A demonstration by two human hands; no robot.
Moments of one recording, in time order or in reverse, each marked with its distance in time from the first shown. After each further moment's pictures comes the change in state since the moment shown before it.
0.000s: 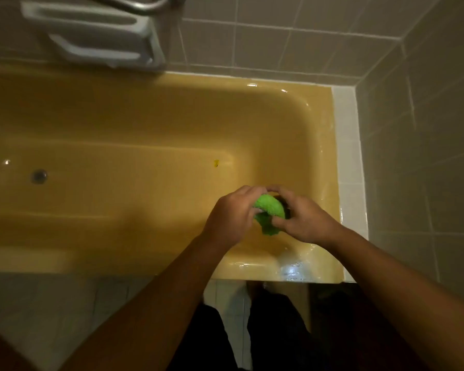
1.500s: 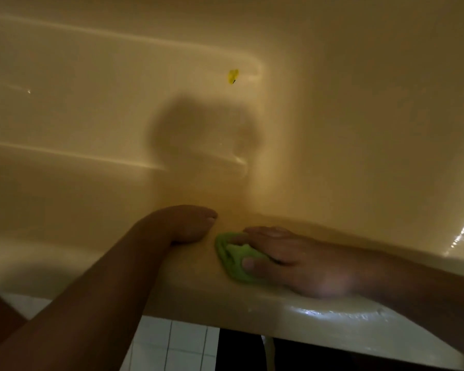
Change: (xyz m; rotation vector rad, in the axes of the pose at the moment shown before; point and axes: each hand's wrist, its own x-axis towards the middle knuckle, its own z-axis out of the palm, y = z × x) left_hand -0.021 -0.279 0.171 0.139 -1.075 -0.725; right_hand 0.121 0.175 0.151 -0.065 -0.848 -0.026
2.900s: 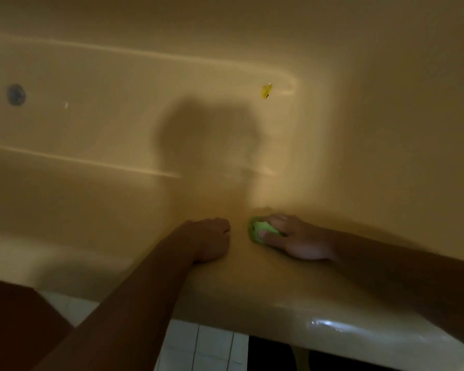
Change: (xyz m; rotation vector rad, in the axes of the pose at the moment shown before) left_hand -0.034 -0.042 -0.003 0.033 0.085 -0.049; right_hand 0.128 0.043 0.003 -0.028 0.141 0.152
